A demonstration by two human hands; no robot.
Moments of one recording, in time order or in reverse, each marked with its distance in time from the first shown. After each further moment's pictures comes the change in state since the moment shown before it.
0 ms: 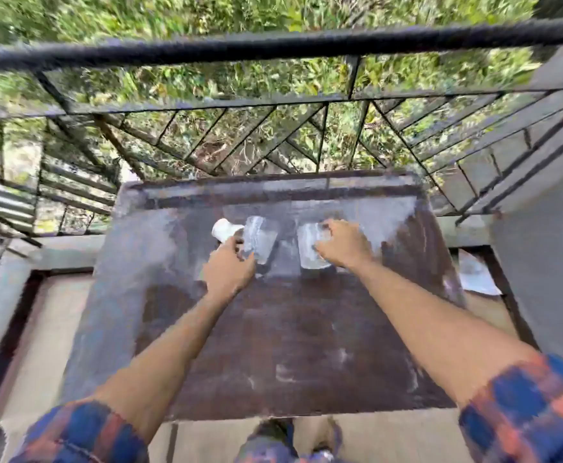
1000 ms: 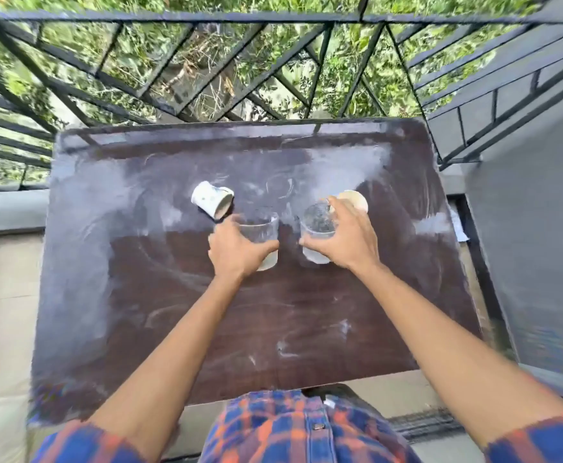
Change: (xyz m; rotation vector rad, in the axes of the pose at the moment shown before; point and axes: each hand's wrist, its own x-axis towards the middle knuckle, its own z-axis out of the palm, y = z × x) left_hand 0.033 -0.018 0.044 -0.101 -0.136 -0.102; right_hand -0.002 0.014 0.056 0.128 0.065 0.106
